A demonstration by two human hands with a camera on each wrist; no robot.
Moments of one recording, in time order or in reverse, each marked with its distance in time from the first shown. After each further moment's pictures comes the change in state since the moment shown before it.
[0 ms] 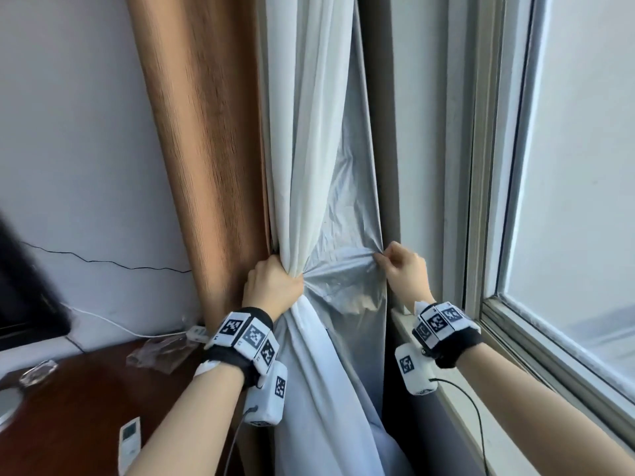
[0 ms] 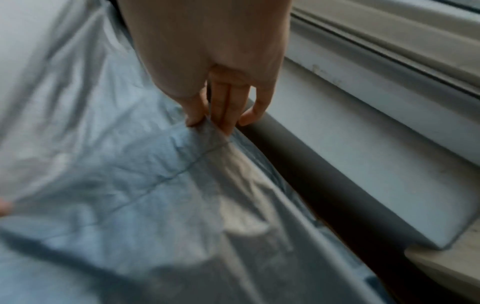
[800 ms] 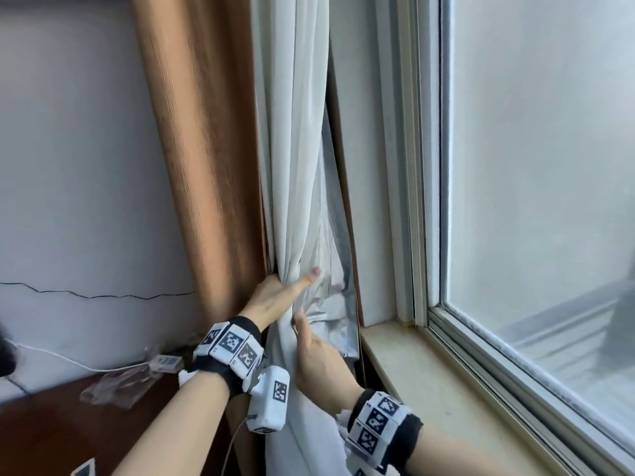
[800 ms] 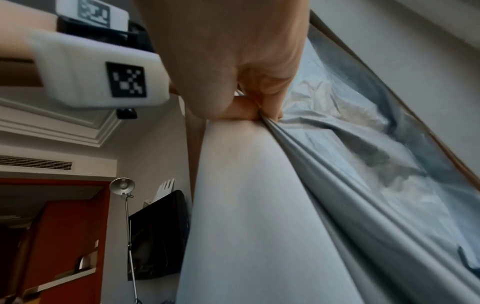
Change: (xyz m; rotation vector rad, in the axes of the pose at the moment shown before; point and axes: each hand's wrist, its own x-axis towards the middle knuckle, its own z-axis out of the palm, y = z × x) left_hand -0.027 0.053 0.007 -0.368 -0.328 -0.045; right_hand -0.145 -0.066 0.009 -0.246 -0.458 -0.310
